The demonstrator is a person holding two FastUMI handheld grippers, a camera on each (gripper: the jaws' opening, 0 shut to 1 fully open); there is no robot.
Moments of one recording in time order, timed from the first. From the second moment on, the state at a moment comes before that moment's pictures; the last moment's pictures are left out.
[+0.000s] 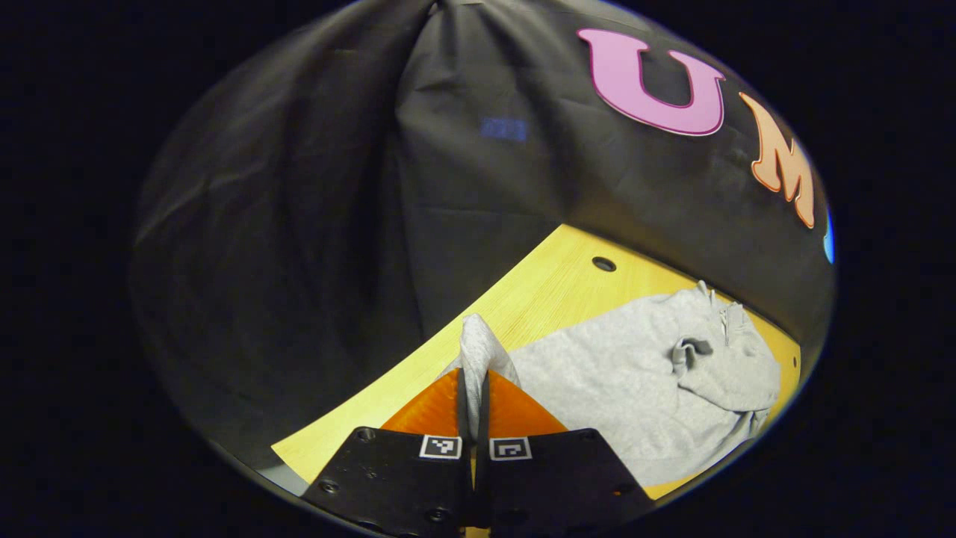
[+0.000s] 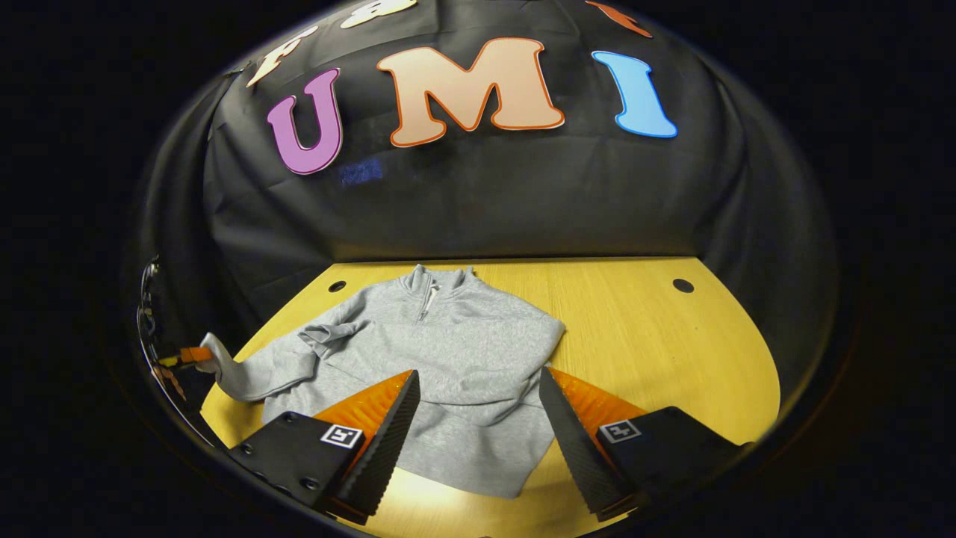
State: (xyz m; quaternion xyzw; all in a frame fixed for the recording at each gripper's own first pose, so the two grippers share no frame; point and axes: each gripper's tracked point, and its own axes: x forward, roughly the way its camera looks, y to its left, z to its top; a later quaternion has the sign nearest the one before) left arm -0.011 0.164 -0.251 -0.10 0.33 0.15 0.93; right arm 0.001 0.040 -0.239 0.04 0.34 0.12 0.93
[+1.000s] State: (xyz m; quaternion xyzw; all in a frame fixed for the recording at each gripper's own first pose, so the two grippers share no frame) left arm 0.116 -0.049 -0.155 -0.07 0.25 -0.05 0.96; right arm -0.042 -0.077 -0.238 0.05 0.34 0.03 0.94
